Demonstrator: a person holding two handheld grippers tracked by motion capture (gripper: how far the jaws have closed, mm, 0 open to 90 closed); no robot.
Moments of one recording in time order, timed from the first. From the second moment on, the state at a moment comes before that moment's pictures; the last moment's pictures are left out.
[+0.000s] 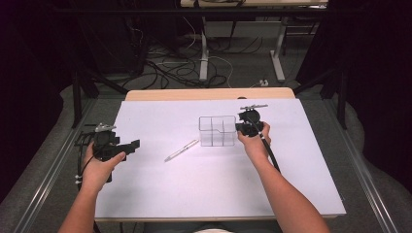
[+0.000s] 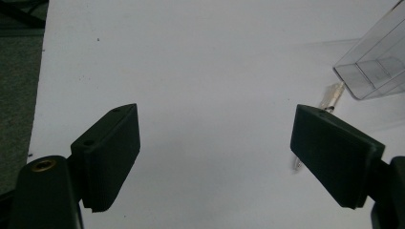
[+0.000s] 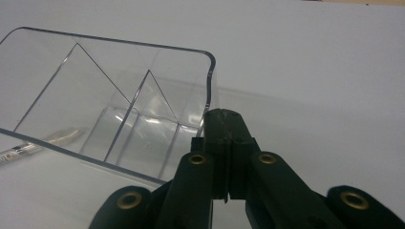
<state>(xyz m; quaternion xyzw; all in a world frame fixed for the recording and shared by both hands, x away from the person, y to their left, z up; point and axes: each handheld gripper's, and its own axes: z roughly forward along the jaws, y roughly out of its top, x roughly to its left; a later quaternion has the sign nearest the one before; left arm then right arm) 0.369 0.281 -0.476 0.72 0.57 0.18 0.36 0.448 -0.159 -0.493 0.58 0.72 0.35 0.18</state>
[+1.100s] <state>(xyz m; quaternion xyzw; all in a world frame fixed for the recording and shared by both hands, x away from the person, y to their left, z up) 0.369 0.276 -0.481 0.72 0.56 0.17 0.36 0.419 -0.172 -0.468 0.52 0.75 0.38 0.16</state>
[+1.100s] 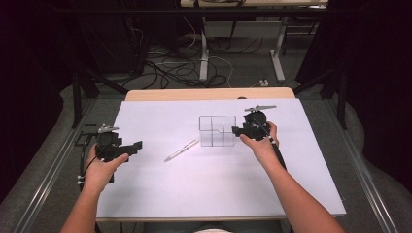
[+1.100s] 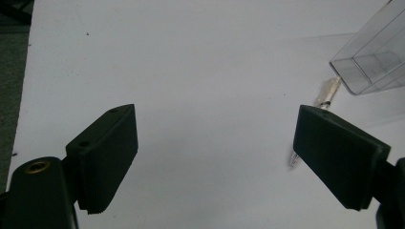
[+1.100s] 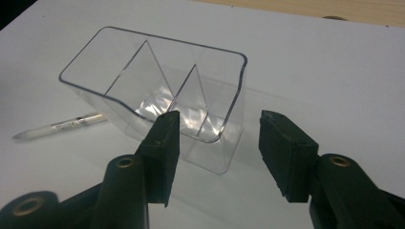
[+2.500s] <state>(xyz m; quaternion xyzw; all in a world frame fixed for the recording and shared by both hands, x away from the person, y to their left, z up) 0.394 0.216 -0.472 0.77 0.49 0.17 0.36 0.379 -0.243 -0.470 0.51 0.78 0.33 0.15</state>
